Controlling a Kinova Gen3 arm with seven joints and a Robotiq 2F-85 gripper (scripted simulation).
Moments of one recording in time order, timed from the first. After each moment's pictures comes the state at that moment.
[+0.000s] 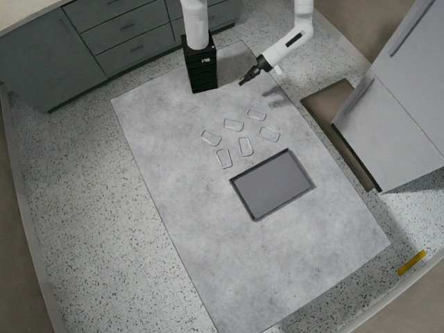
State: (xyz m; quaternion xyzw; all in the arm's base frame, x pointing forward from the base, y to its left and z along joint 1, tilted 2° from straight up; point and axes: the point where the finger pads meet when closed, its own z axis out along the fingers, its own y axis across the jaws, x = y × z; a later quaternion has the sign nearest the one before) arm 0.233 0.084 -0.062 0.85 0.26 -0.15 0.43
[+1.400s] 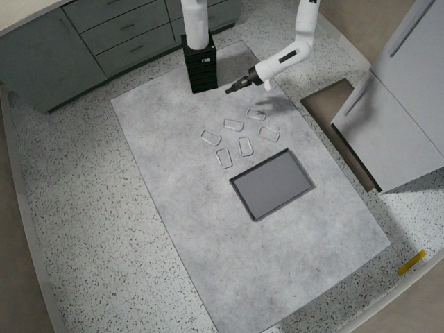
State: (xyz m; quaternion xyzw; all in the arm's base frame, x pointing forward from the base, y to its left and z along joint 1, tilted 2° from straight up) arm 0.253 0.024 -0.057 0.88 0.15 -0.20 0.41
